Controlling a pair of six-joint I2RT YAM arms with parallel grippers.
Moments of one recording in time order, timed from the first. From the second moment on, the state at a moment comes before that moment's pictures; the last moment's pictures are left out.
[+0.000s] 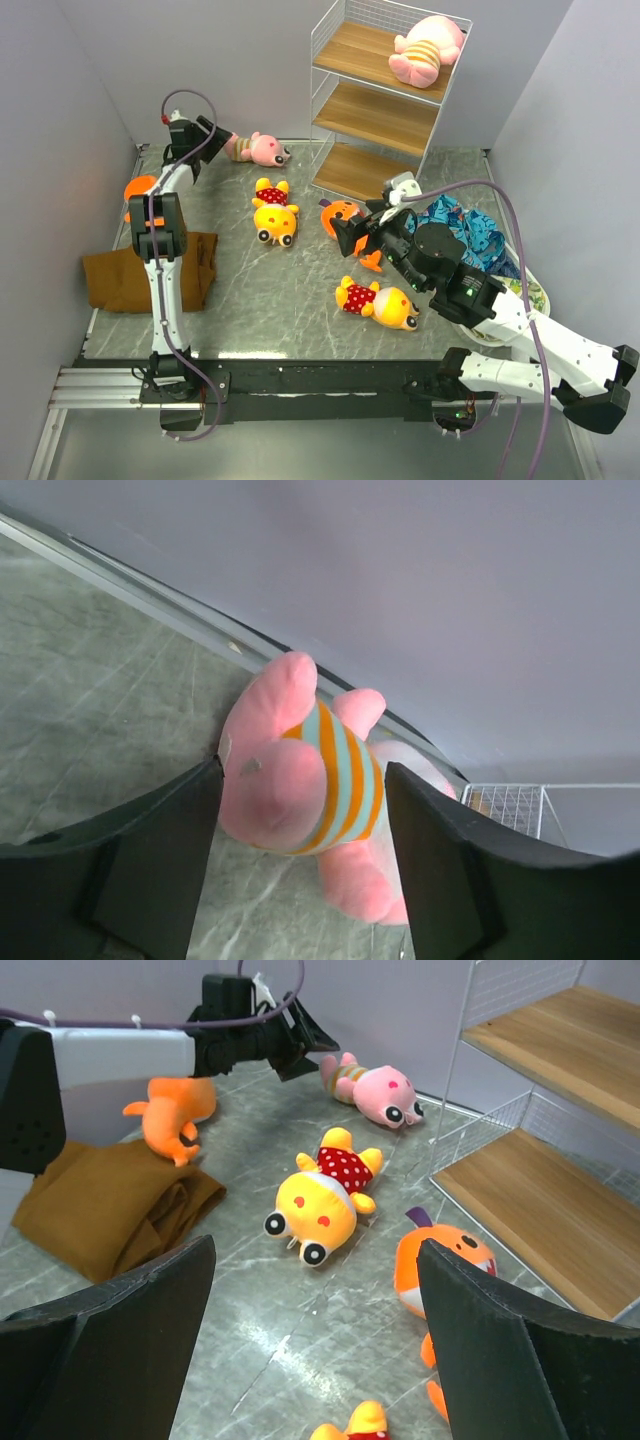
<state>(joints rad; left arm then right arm) 0.07 2.52 2.08 0.12 0.24 -0.82 0.97 0.92 1.01 -0.10 0.39 0.10</state>
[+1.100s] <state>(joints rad) 0.11 1.64 1.38 0.19 0.20 -0.82 0.97 0.86 1.05 -0.20 0.37 0.19</state>
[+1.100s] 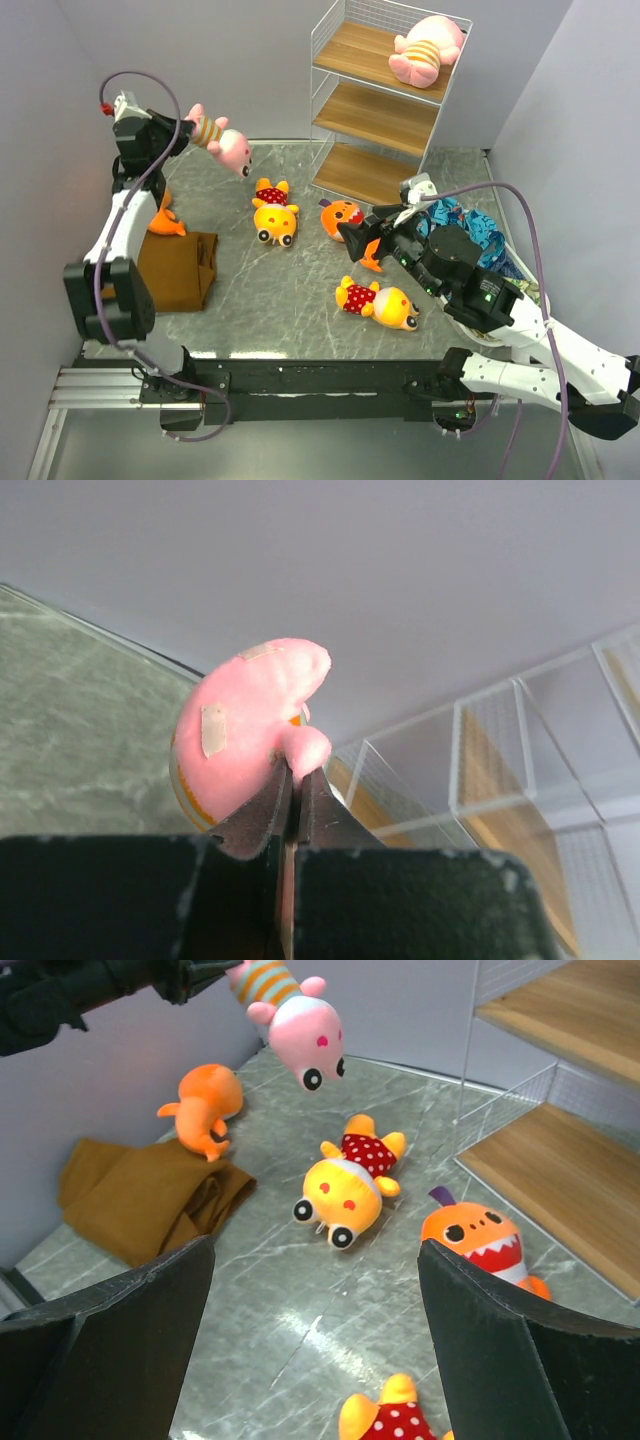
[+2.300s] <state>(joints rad) 0.05 0.39 0.18 -0.11 0.45 -1.09 0.99 1.34 0.93 -0.28 0.32 1.14</state>
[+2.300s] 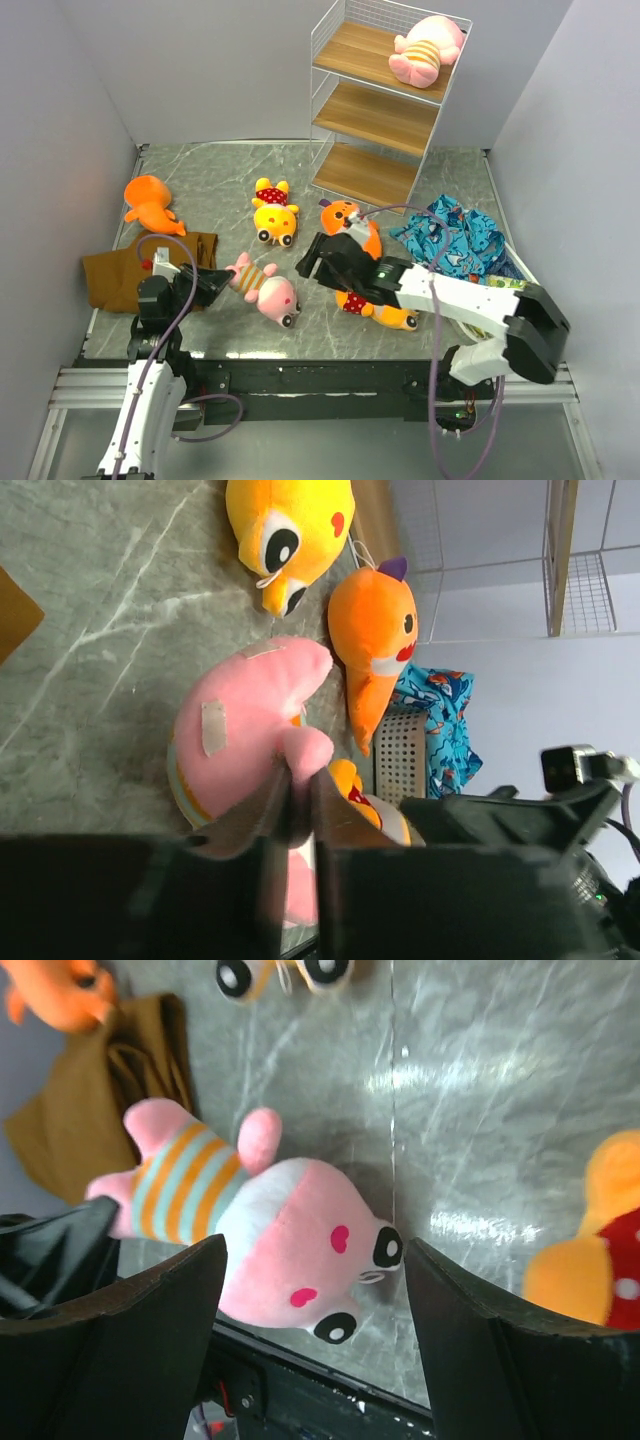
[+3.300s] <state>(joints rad) 0.05 0.68 0.57 -0.25 0.29 -0.88 1.10 1.68 1.07 -0.23 0.32 0.90</state>
